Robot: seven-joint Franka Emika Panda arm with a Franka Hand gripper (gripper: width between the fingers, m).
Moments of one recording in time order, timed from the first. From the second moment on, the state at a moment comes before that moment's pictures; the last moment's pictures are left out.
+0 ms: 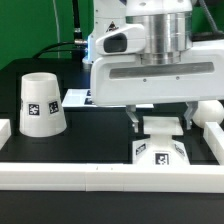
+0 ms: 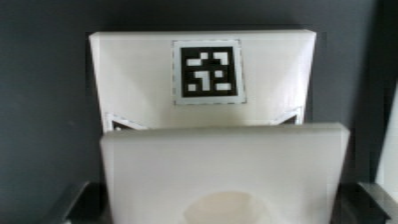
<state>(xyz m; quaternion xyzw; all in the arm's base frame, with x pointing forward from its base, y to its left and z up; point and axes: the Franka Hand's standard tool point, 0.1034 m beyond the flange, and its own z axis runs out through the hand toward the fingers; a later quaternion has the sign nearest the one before) 0.612 0.049 0.051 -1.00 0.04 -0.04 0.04</state>
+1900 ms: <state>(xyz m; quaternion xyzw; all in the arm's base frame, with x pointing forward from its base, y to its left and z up) 0.574 0.117 0.084 -1.00 0.08 -0.04 0.05</state>
